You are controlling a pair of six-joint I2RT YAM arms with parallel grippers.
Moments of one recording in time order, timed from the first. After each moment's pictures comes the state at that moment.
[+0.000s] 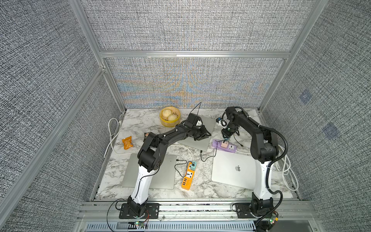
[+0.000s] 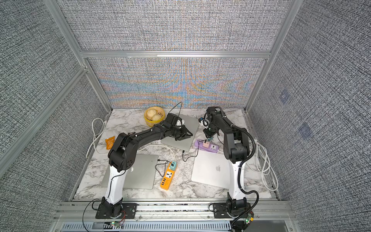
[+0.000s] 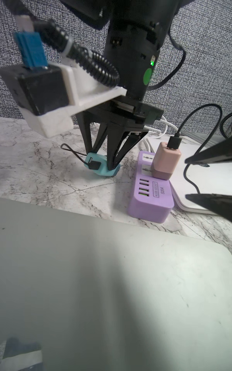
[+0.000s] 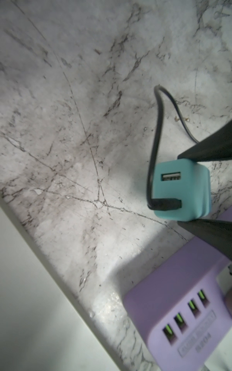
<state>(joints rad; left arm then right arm) -0.65 2.18 1.63 -0.21 0.60 -0.94 0.17 2.20 1.80 -0.99 0.01 -0.54</state>
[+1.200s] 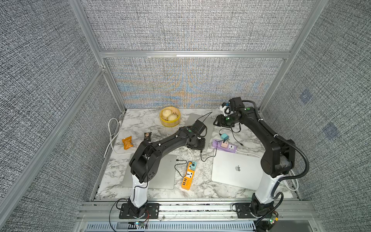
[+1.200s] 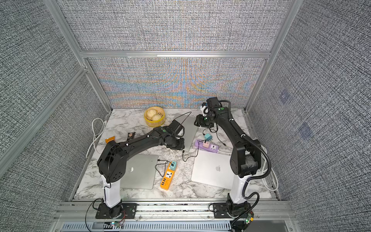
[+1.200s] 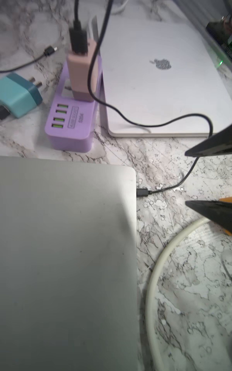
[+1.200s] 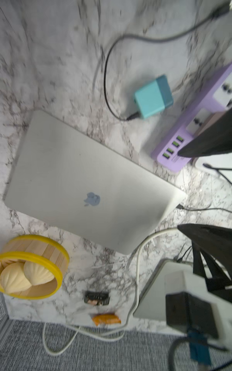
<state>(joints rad) -0.81 1.97 1.55 -0.71 0.12 -0.54 0.23 1.90 1.73 -0.86 -0.37 0.26</state>
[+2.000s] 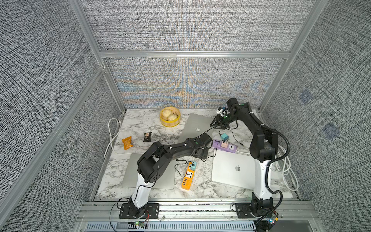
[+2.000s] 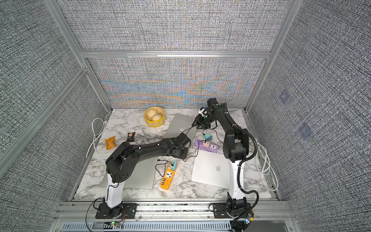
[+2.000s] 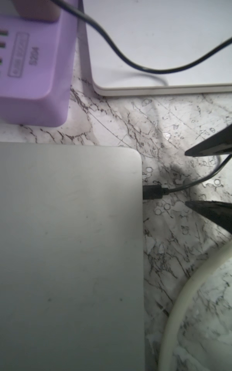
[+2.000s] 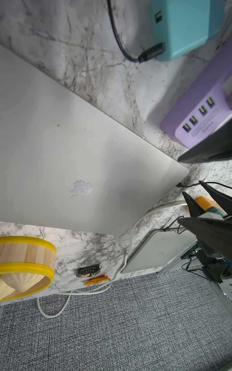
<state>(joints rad) -0.92 2.04 1.39 -0.49 -0.05 -0.55 0.16 2.23 2.03 -1.08 -0.65 0.26</state>
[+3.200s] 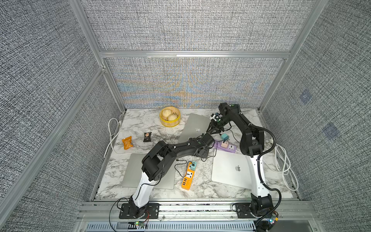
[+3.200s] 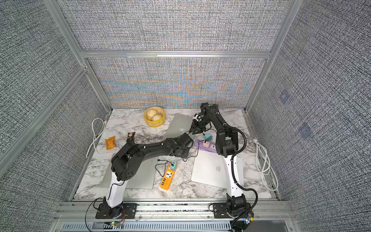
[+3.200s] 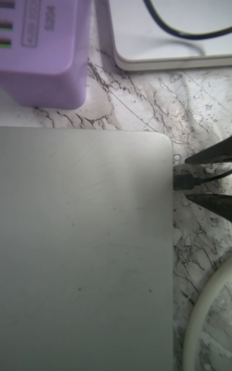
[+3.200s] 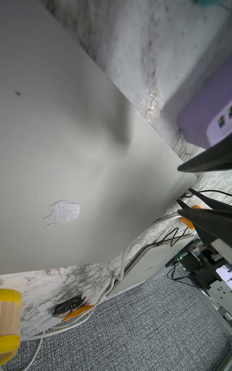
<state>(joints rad) -0.92 2.12 1.47 -0.52 -0.14 -0.52 0.22 2.49 2.30 -1.33 -0.63 0.18</state>
